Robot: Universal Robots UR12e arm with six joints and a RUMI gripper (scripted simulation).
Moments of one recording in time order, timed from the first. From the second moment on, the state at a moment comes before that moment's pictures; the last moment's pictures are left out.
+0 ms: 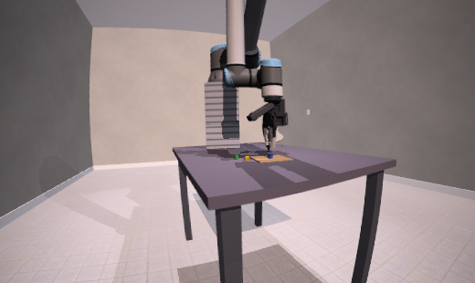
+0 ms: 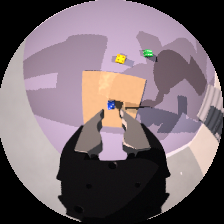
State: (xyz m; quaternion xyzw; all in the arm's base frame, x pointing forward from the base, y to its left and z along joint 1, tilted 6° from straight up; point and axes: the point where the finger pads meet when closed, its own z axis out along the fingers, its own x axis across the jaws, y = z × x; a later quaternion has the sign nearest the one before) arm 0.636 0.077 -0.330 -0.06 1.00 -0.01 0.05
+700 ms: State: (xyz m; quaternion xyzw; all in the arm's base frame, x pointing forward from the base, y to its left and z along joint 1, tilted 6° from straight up) arm 0.631 0.078 -0.282 -0.06 1.00 -0.01 0.05
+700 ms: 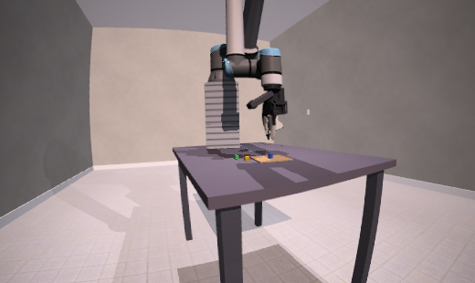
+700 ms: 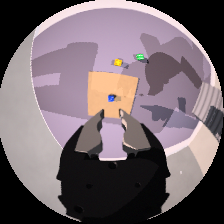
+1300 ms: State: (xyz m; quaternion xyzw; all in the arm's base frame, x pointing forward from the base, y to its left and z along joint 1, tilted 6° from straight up) arm 0.630 0.080 -0.283 -0.06 0.99 -0.11 0.06
